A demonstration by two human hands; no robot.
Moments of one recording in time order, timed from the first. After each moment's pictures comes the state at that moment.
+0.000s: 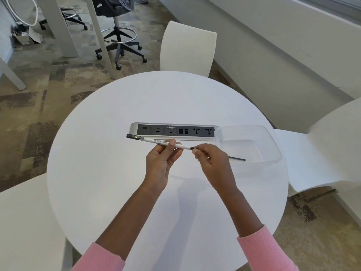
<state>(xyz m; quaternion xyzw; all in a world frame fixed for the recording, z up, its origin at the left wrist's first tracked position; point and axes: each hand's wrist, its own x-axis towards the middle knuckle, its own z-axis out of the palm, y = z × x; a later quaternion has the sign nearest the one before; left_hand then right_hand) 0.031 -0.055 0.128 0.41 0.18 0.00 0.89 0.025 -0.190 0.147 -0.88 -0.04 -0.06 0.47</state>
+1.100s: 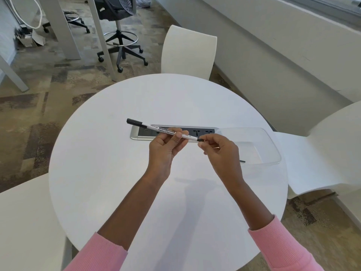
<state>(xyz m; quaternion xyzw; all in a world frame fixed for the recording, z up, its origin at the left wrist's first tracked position) 0.041 -0.058 0.153 0.44 0.07 0.02 0.89 0.031 -0.192 0.177 -0.84 -0.01 -0.09 0.53</state>
